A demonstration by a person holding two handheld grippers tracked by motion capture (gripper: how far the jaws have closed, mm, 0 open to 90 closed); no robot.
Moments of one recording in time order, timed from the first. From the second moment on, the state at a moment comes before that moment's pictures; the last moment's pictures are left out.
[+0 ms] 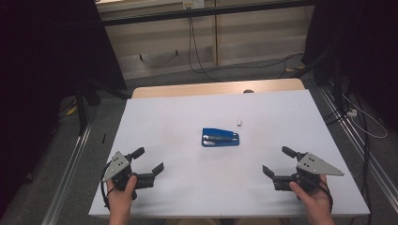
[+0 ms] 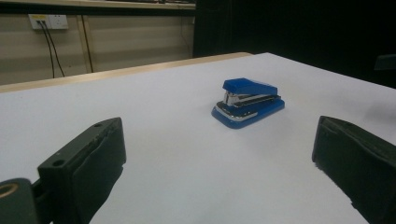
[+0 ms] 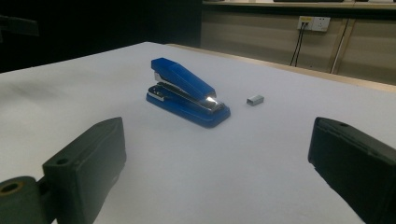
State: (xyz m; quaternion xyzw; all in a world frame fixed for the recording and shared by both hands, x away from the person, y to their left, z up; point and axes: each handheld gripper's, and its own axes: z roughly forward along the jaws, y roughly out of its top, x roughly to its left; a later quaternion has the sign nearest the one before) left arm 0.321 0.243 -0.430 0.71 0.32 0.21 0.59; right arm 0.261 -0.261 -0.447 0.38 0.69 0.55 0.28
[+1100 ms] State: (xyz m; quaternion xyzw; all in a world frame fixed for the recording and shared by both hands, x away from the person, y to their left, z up) left arm 0.396 0.175 -0.429 0.75 0.28 0.15 0.58; right arm 0.272 -0.256 -0.450 0.40 0.69 0.54 0.26
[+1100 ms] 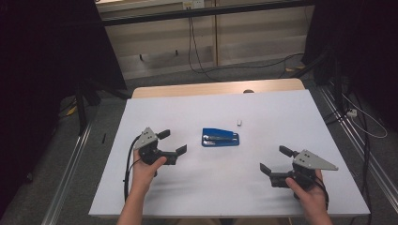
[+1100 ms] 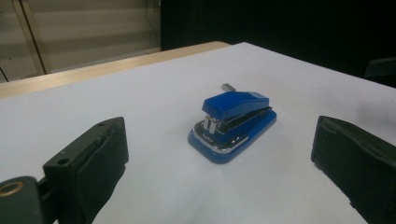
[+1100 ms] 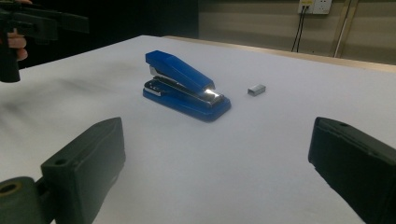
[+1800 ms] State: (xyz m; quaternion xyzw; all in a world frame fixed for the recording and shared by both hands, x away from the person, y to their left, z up) left arm 0.441 0.130 -0.433 0.78 0.25 0.11 0.57; right arm 0.286 -0.245 -0.446 0.39 0.71 0.53 0.26
